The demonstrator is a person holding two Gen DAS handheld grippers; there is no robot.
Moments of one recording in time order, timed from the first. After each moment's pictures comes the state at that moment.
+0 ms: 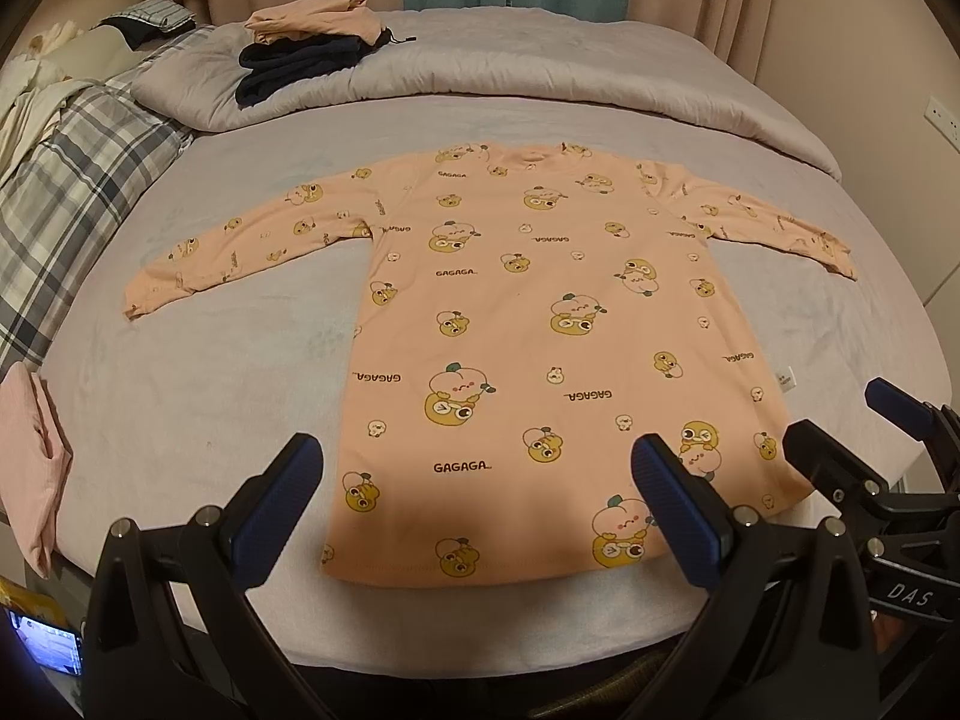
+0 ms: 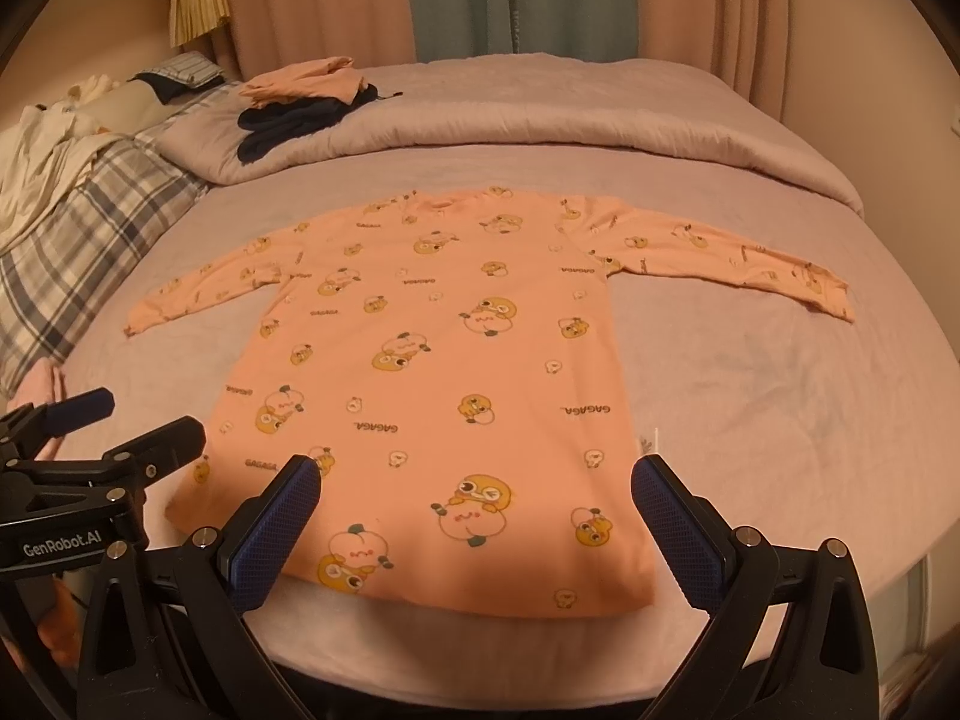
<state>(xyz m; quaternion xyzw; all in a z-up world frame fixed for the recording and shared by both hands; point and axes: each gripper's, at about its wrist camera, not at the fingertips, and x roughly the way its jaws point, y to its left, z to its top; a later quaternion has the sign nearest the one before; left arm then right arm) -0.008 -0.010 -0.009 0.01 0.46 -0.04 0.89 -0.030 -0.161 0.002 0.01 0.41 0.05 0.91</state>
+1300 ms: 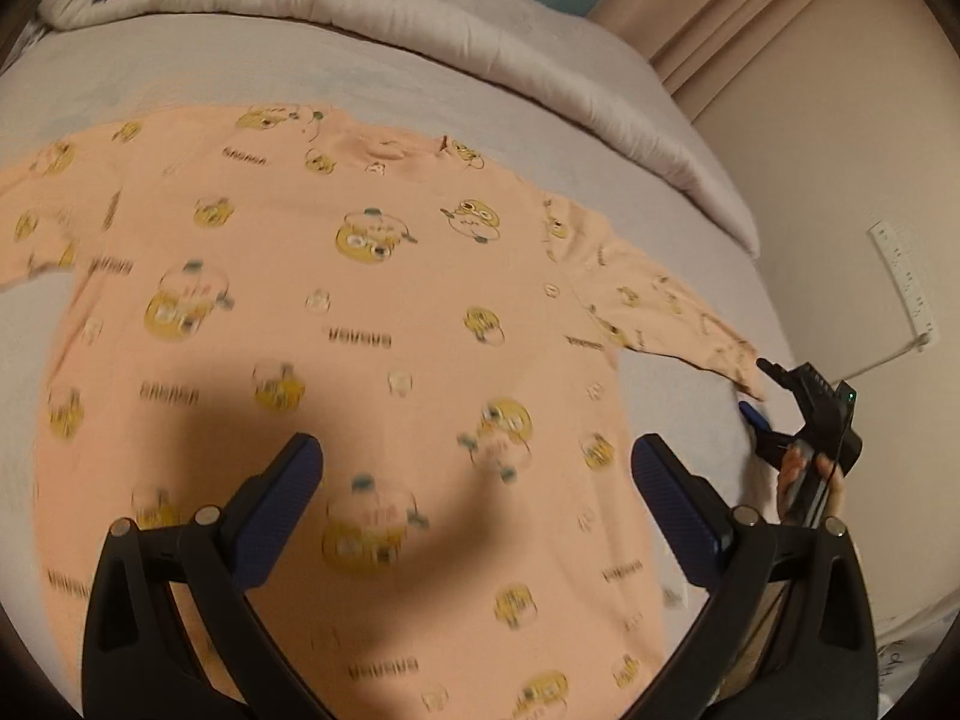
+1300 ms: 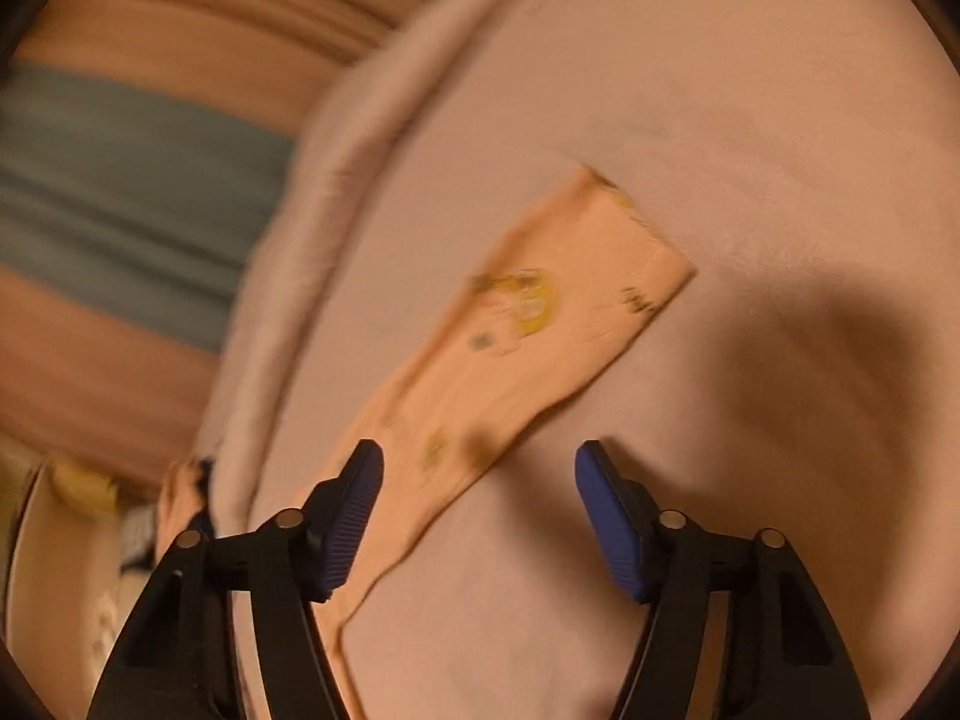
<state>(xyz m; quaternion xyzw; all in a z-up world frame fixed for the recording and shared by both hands) 0.182 -0.065 -0.068 -0.18 0.49 -0.18 0.83 0.126 -0.557 -0.123 0.53 0.32 -0.09 0.78</state>
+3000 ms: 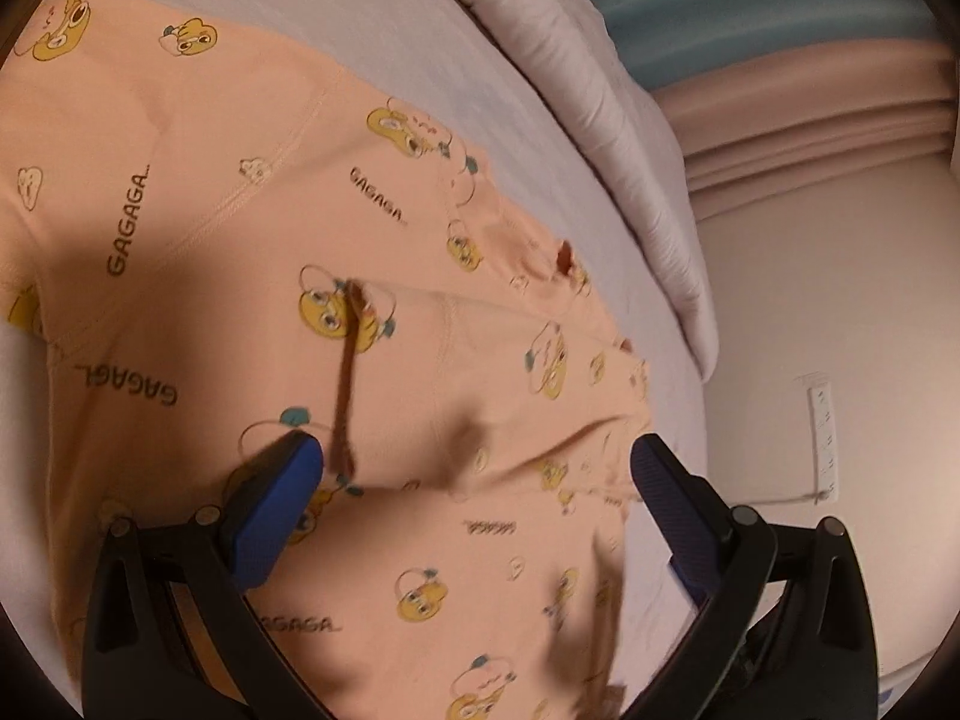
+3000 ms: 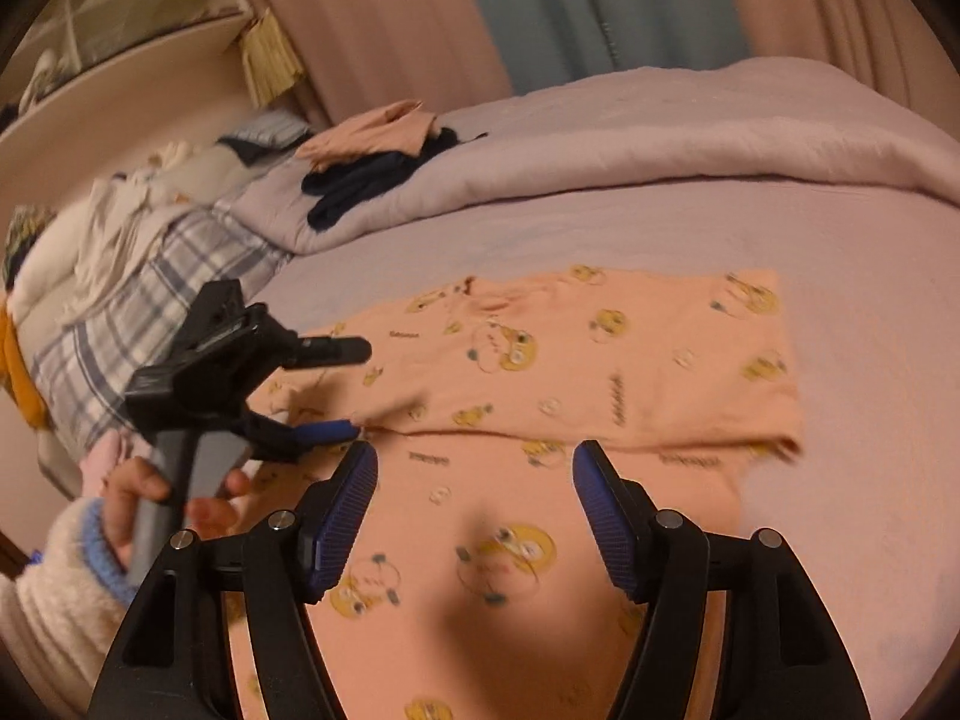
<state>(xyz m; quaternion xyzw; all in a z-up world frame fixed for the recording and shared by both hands) 0.273 0.044 -0.120 -0.39 0.49 -0.19 0.75 0.159 -0.204 -0.040 0.10 0.34 0.23 0.90</state>
